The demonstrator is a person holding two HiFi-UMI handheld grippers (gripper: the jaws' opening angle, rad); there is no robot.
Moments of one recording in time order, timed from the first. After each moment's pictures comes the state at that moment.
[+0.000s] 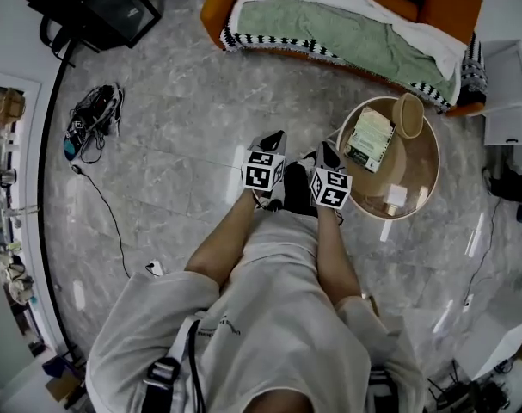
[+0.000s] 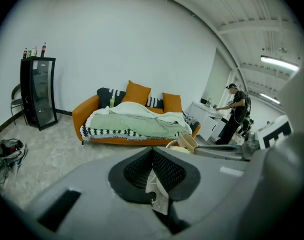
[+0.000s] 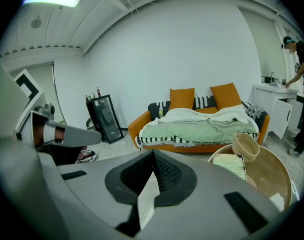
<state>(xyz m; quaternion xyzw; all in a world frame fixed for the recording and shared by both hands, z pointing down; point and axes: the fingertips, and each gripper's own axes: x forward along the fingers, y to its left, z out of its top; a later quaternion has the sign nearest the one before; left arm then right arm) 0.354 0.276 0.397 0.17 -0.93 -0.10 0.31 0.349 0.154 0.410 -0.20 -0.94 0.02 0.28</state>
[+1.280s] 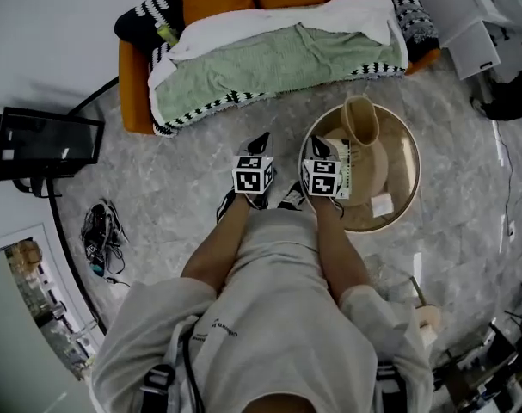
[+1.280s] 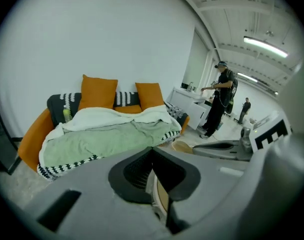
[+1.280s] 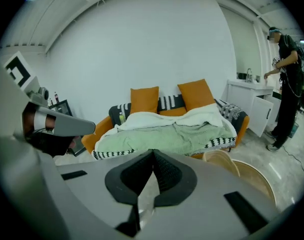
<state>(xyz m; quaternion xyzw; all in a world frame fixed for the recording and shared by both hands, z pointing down) 0.061 0.082 0.400 0.31 -0.89 0.00 0.34 0.092 -0.038 0.430 -0.04 -0.95 0.05 0.32</state>
